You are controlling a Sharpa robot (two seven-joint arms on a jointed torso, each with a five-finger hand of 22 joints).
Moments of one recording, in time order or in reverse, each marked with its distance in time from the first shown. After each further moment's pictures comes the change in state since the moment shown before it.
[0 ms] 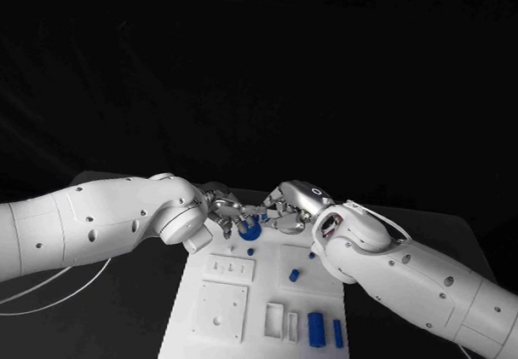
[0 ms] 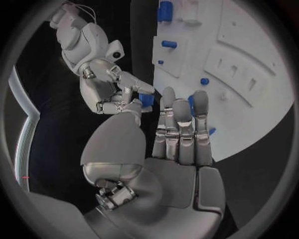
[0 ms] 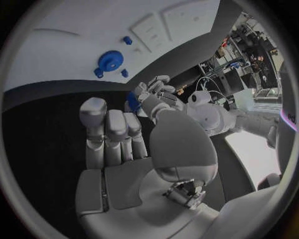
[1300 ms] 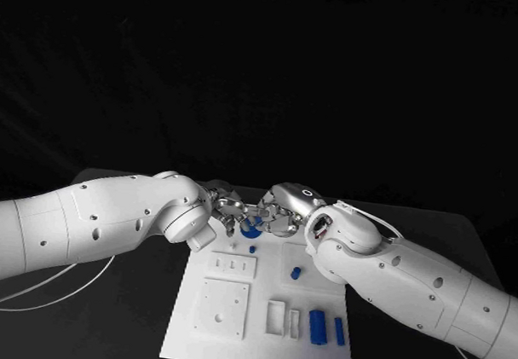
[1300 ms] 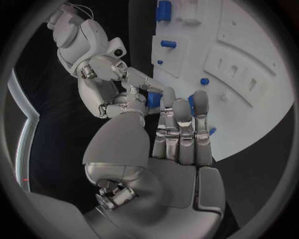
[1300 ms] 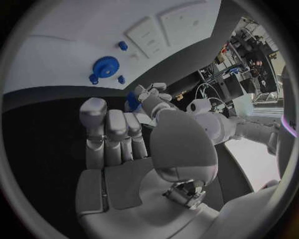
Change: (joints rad) left arm 0.000 0.004 0.000 0.010 -0.015 -0.020 -0.013; left_hand 0.061 0.077 -0.059 -0.127 0.004 -0.003 0.003 0.000 0.029 0.000 0.000 -0.011 -0.012 -0.003 0.004 0.004 -0.006 0.000 0.000 0.000 -0.020 0.026; right arm 0.002 0.035 -0.019 -0.005 -0.049 0.032 -0.036; right_hand 0.001 -0.015 0.005 -0.006 0.004 0.001 -0.001 0.001 0.000 0.000 0.000 0.000 0.001 0.000 0.000 -0.005 0.002 0.000 0.000 0.000 0.005 0.000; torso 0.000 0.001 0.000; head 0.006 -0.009
